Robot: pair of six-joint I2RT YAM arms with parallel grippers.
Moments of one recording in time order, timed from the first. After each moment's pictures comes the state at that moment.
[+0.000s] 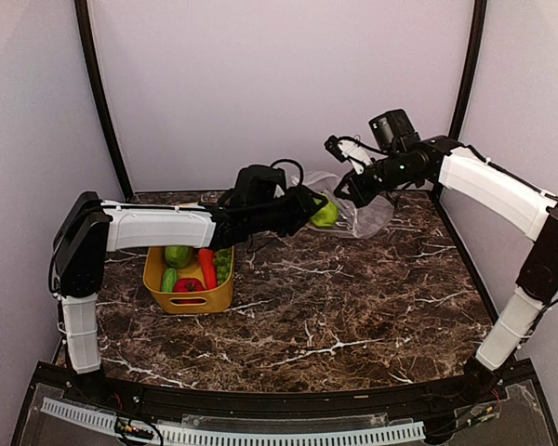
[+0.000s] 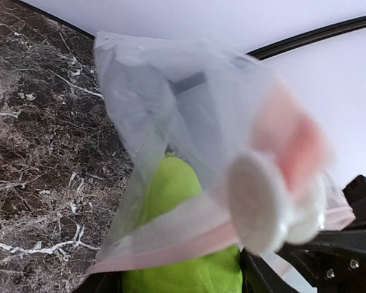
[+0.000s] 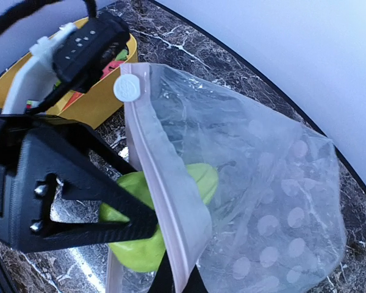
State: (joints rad) left arm -0.86 1.99 1.51 0.18 0.04 -1.09; right arm 0.57 1.67 1.63 -0.72 -0.24 -0.24
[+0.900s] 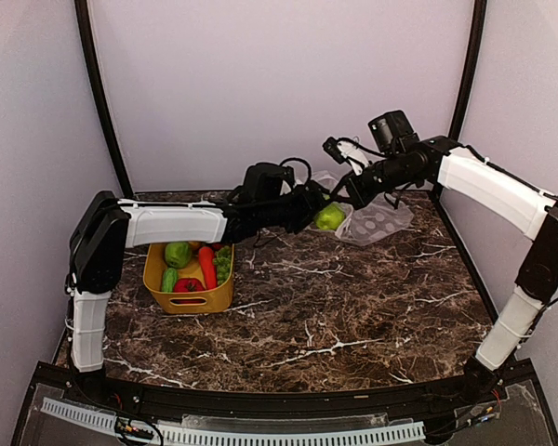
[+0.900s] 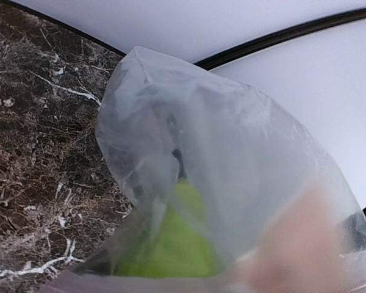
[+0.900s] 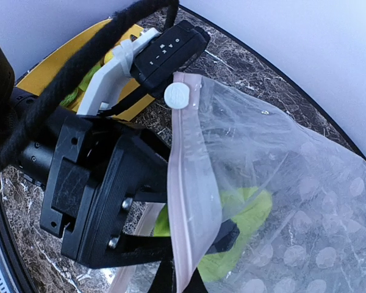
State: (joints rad) left arm -0.83 2.10 1.64 0.19 0.13 -1.09; right arm 0.57 1.67 1.63 -0.73 -0.34 -0.21
